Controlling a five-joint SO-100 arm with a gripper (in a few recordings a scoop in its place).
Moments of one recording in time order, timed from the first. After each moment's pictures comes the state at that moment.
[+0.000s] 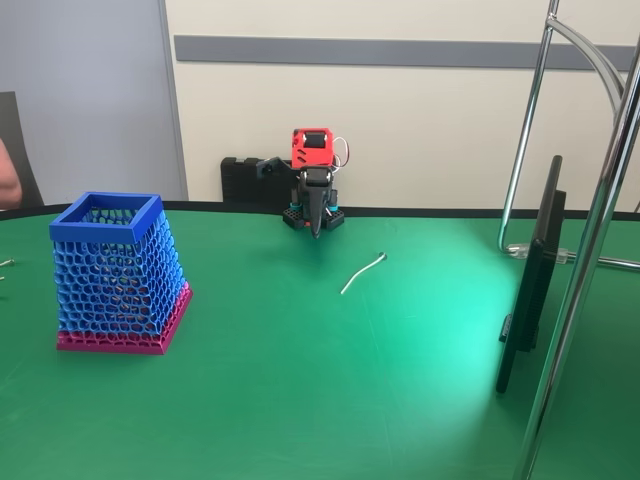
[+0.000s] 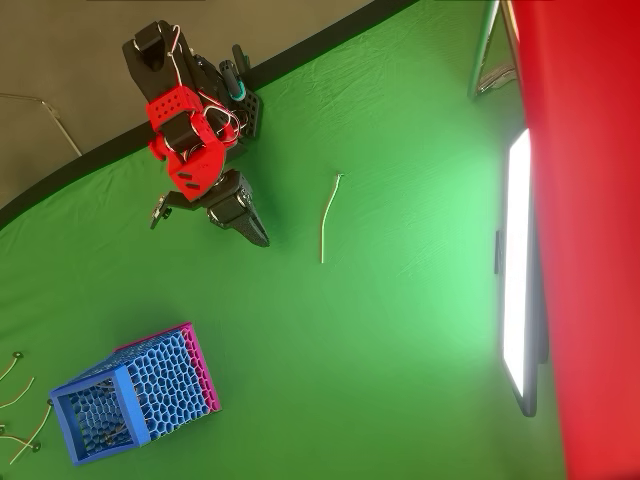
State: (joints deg) arm -3.2 178.8 170.2 47.3 -3.0
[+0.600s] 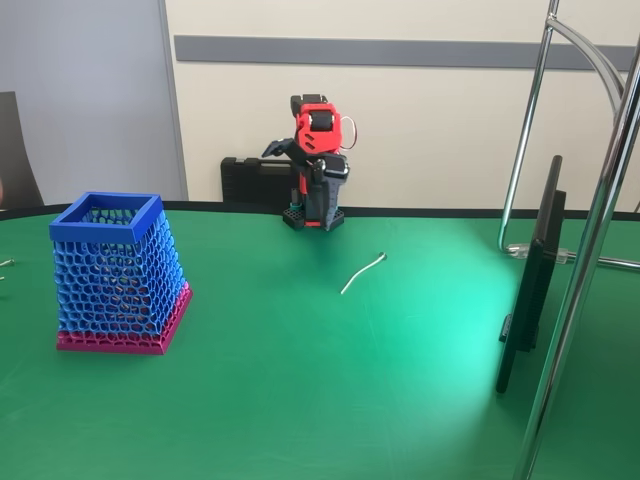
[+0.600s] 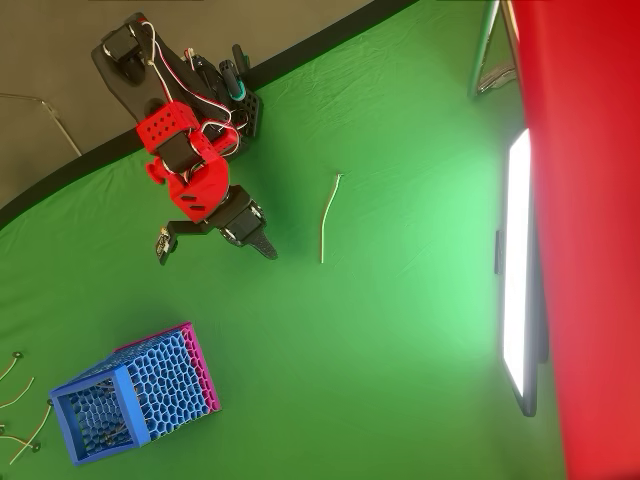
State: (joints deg) arm -9.8 143.3 144.1 47.5 -21.6
